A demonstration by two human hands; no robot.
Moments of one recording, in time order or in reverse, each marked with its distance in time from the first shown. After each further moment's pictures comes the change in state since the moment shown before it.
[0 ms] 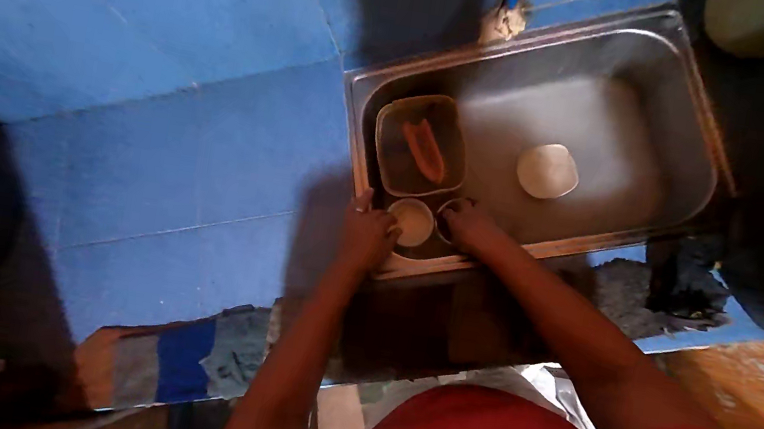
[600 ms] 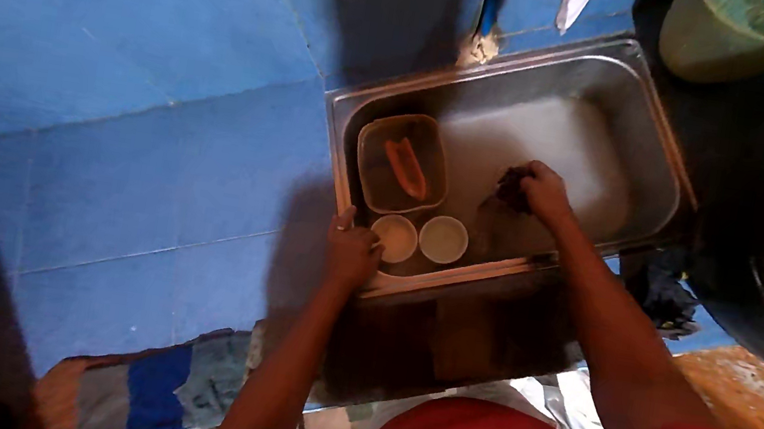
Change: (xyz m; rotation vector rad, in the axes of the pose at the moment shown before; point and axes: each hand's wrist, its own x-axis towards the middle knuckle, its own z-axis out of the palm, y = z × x) left_hand 0.004 -0.001 0.008 0.045 0.014 -0.045; right_hand -0.007 0.111 -0.086 0.647 0.382 0.324
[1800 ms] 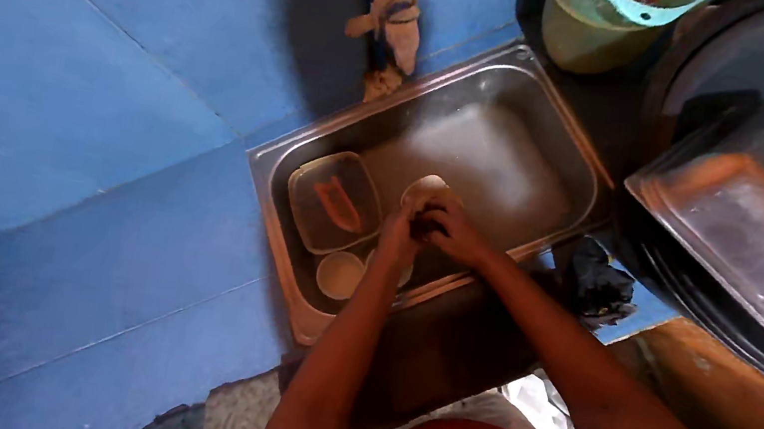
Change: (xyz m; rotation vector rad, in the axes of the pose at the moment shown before) left_hand 0.118 0.185 0.028 -1.516 -0.135 -0.517; right_hand -0.019 0.050 0.027 -0.025 0.000 -0.625
